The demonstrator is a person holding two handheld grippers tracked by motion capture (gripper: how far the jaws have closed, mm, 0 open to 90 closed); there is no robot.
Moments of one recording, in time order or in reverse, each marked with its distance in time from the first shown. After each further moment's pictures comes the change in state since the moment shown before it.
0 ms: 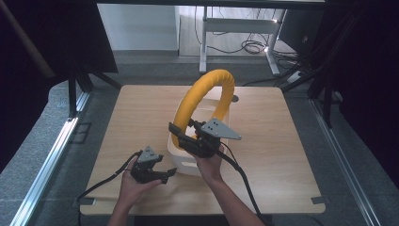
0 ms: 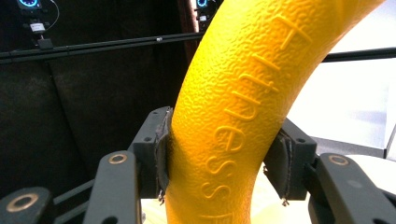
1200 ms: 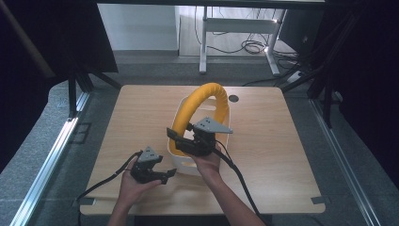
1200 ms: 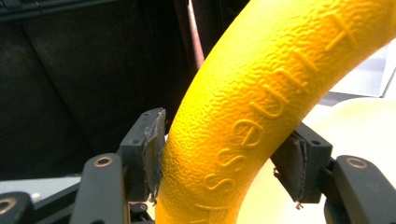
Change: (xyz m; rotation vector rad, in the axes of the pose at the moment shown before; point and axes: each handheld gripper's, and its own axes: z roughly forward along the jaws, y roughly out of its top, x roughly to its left) left arm 0.001 -0.001 0.001 0.022 -0.004 -0.003; right arm -0.006 -0.014 0.014 0.195 -0.035 0.064
